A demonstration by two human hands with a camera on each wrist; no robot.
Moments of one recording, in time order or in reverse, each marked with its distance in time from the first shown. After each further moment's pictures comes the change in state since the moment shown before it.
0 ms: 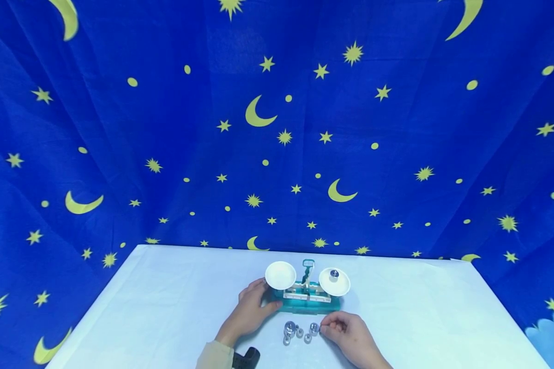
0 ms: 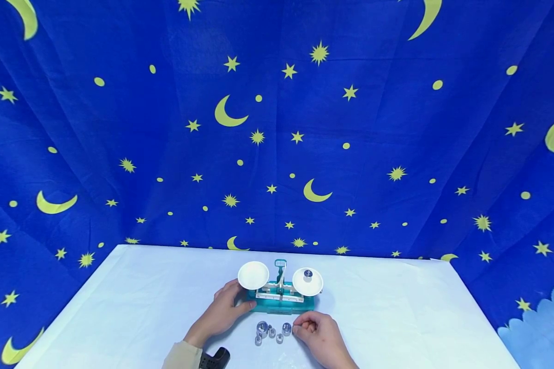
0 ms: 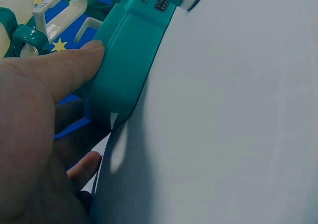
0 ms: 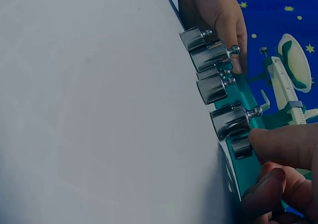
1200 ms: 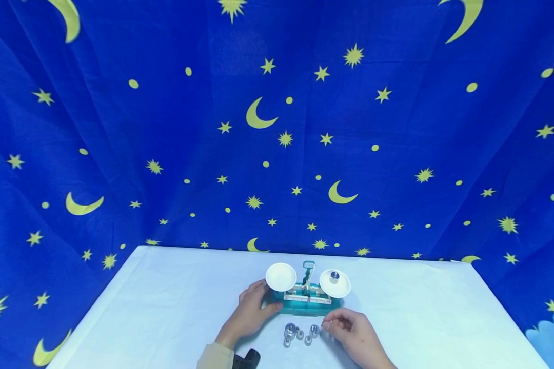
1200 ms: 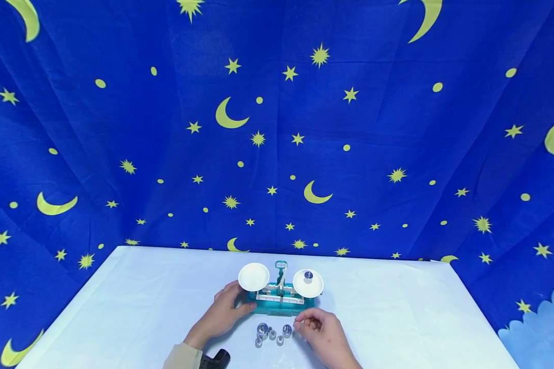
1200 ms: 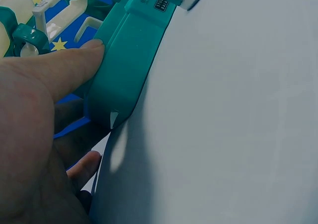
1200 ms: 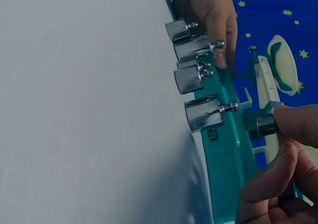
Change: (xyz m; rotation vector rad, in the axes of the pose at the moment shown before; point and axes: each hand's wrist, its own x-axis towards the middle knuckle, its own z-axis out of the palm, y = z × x) left_hand -0.001 0.001 -0.002 -0.016 -0.003 0.005; right_hand -0.005 -0.015 -0.008 0.090 0.005 0.015
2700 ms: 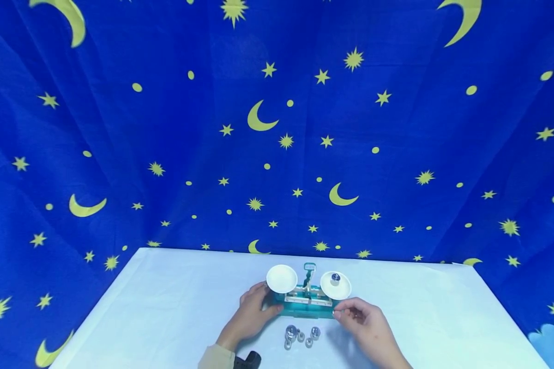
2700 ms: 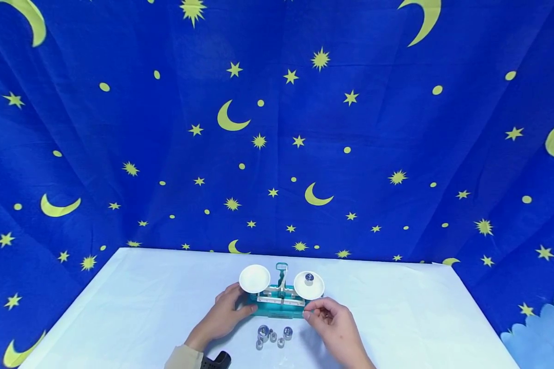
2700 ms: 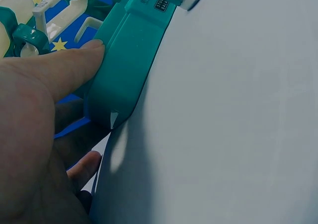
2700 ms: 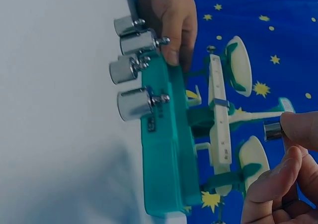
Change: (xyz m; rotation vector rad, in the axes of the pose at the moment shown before) left_hand 0.000 0.001 0.000 0.003 -0.003 -0.011; right_hand -0.007 -0.026 -0.015 0.055 0.205 -0.039
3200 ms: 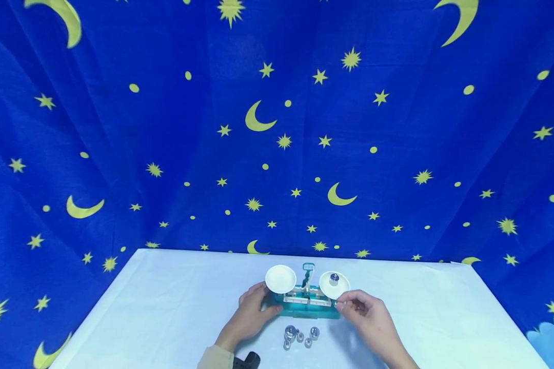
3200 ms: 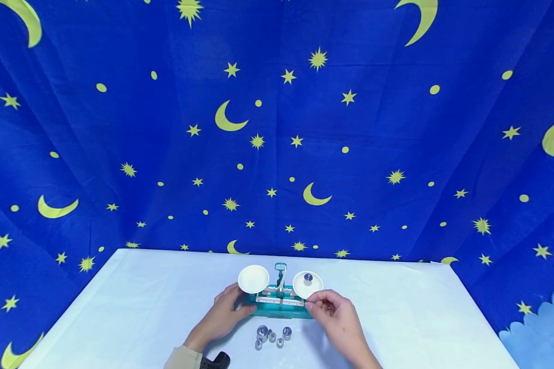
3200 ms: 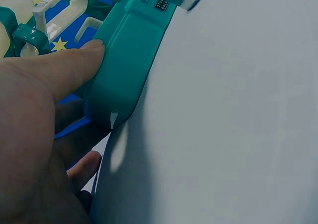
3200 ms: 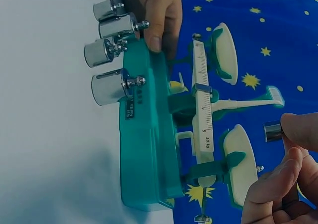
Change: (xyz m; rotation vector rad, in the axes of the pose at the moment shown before) left_hand 0.001 0.002 0.001 -0.004 0.001 -0.005; right_hand 0.006 -0.005 -0.008 -0.028 0.058 -0.076
